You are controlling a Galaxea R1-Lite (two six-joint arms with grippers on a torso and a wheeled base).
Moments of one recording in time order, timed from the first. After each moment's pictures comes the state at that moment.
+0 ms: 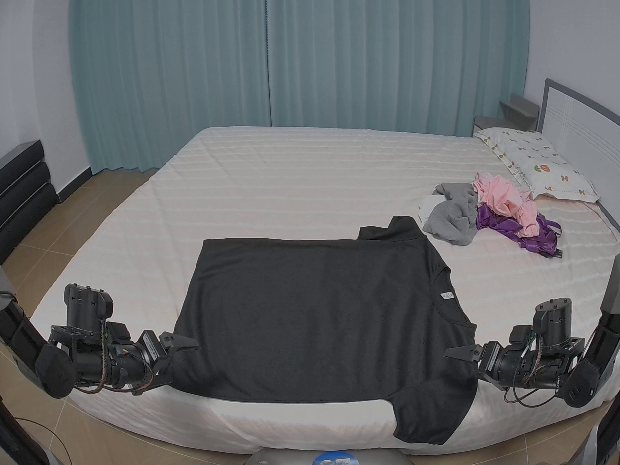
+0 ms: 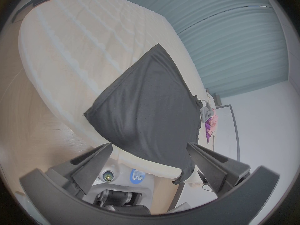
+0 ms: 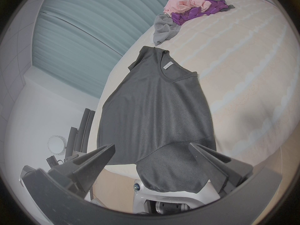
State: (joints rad) left arm -0.09 1.78 -0.30 -0.68 -0.40 -0.87; right arm 0.22 1.95 -0.11 -1.15 0.29 0.76
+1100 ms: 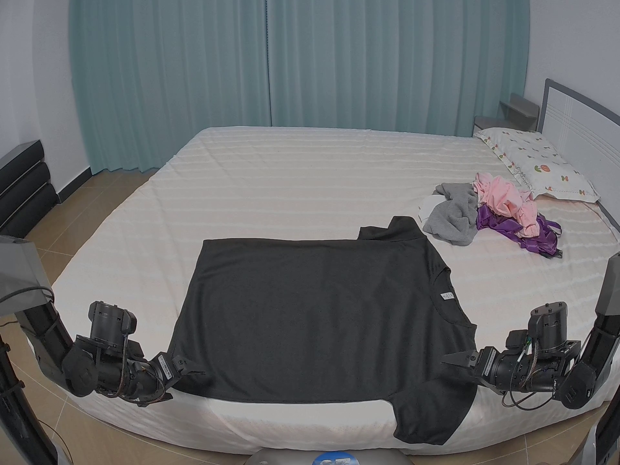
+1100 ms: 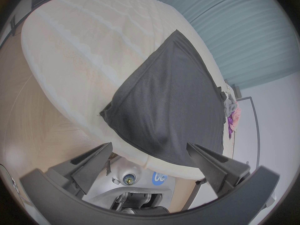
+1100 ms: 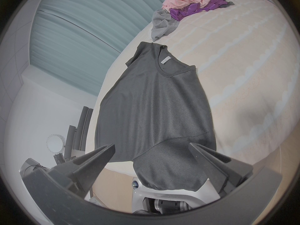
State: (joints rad) left arm -0.09 1.98 -0.32 -0.67 -0.32 -0.76; right arm 0.23 1.98 -0.11 -1.15 0.29 0.76
